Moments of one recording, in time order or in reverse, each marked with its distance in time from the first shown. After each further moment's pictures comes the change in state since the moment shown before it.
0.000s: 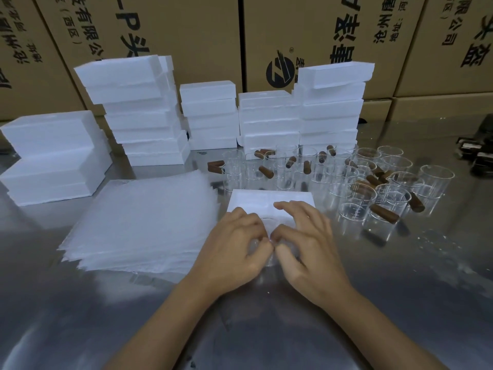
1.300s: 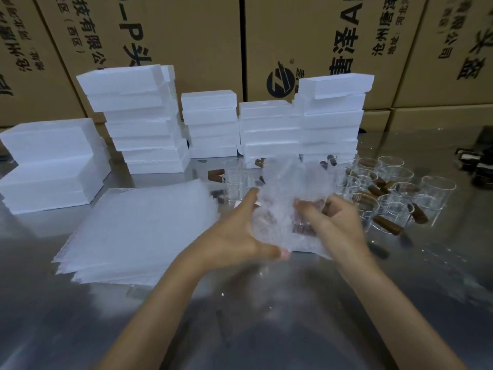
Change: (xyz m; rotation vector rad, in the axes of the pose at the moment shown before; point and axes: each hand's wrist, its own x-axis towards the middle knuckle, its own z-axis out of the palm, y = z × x) left_hand 0.037 -0.008 -0.024 -0.597 -0.255 -0.313; right_hand 0.051 0.009 -0.026 0.838 0.237 0.571
